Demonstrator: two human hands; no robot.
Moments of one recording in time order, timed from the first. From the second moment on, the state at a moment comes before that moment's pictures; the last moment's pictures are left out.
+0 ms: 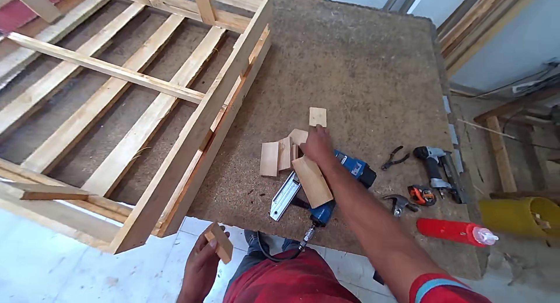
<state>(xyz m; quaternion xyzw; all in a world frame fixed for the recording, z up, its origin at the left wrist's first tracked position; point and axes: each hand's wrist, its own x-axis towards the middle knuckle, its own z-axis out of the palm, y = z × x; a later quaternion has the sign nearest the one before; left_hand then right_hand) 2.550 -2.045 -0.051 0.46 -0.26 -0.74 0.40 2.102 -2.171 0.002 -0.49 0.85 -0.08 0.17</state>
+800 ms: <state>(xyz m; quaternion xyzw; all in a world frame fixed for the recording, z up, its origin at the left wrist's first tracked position) 2.499 -2.061 -0.010 0.37 -0.35 -0.77 0.38 2.154 -2.057 -0.004 -0.42 0.87 -0.06 0.26</state>
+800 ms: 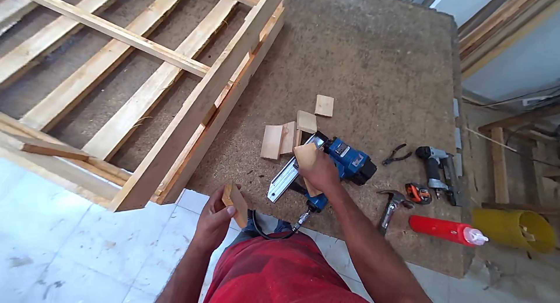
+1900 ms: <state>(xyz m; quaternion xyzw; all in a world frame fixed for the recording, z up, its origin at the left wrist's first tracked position) 2.451 -2.041 0.098 0.41 -0.30 -0.85 0.16 2.252 -1.996 0.097 -0.83 0.43 -0.32 0.16</state>
